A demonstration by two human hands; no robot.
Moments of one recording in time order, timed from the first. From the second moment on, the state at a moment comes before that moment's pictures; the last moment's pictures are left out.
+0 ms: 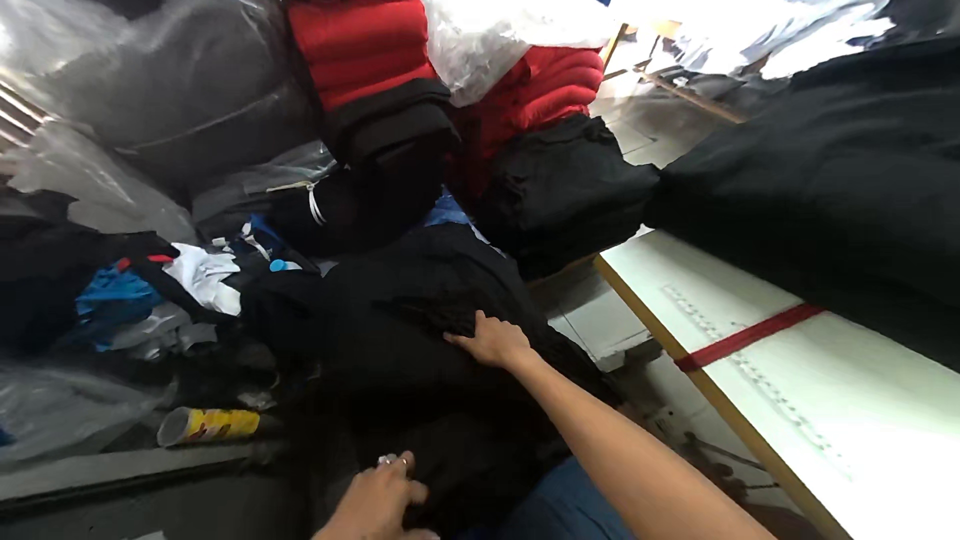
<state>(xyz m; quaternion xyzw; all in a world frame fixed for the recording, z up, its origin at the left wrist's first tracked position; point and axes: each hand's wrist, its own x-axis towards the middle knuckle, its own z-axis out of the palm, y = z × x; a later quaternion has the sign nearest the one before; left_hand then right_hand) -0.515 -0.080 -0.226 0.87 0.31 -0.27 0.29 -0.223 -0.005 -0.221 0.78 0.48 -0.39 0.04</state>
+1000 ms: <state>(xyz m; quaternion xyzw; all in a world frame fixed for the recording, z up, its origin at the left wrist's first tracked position) -0.432 0.077 -0.170 0.93 0.22 -0.04 0.30 -0.229 -0.050 -0.208 0.76 0.53 -0.37 -0.05</state>
